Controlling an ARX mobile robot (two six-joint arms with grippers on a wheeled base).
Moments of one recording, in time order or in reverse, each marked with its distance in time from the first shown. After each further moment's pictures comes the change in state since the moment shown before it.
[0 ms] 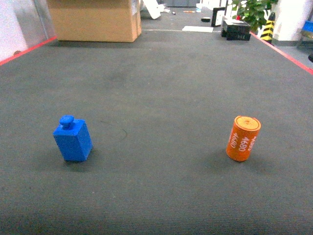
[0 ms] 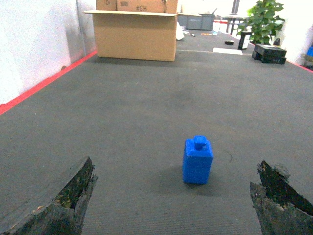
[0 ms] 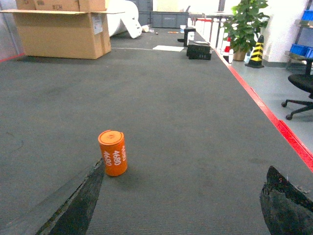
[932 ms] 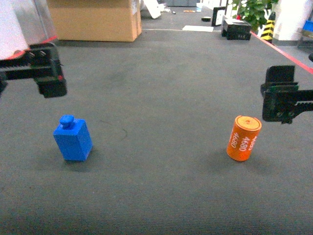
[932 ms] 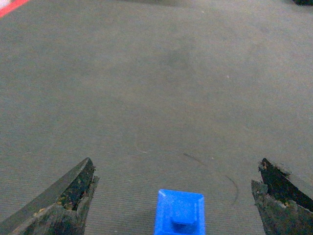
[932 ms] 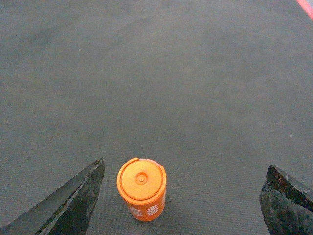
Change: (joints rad) left arm -0.198 1.548 0.625 0.639 -0.209 -0.131; right arm 0.254 1.554 0.605 0.616 0.188 0.071
